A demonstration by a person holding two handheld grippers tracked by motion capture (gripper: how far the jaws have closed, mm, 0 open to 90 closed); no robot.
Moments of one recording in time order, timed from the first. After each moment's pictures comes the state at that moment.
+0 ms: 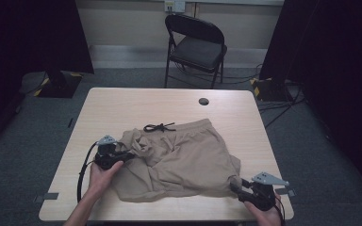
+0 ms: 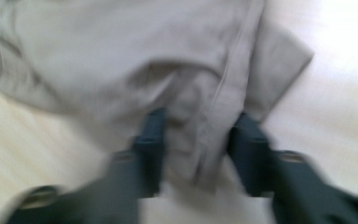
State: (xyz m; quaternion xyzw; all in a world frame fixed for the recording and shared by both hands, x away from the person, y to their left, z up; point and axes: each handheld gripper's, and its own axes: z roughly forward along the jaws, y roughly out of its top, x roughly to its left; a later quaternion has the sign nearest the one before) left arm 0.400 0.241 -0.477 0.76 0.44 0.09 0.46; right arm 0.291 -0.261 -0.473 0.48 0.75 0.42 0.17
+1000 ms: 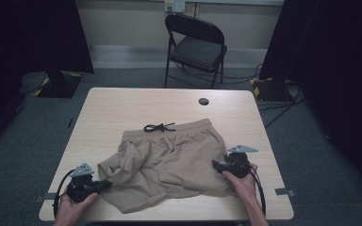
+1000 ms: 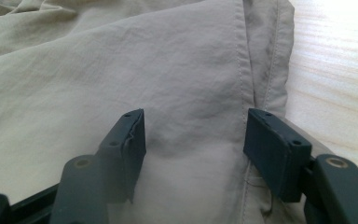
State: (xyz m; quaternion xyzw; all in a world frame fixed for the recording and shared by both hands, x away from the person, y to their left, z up) left arm 0.310 0.298 -0.493 0.79 0.45 0.06 0.41; right arm 0.392 -0.216 -0.492 0.50 0.77 0.37 0.16
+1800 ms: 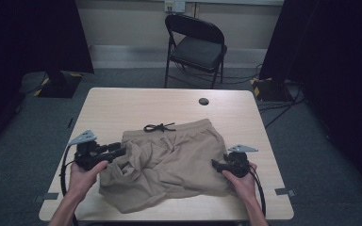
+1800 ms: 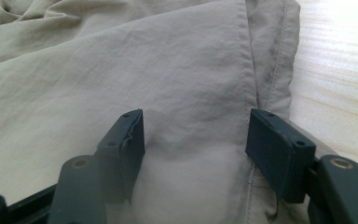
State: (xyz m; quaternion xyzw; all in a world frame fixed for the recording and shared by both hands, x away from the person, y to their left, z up) left arm 0.380 0.258 -0.421 0.74 0.41 0.09 0.52; right arm 0.394 -0.216 -0.494 0.49 0.76 0.39 0.16
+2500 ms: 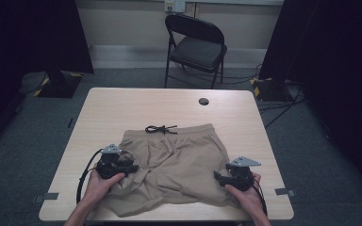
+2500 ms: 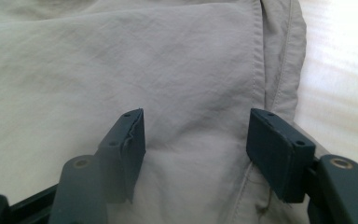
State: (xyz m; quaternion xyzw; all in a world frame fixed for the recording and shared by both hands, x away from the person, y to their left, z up) left arm 0.378 0.235 -0.492 0.81 0.40 0.05 0.41; right arm 0.350 -0.220 -0.496 0.45 0.79 0.38 0.17
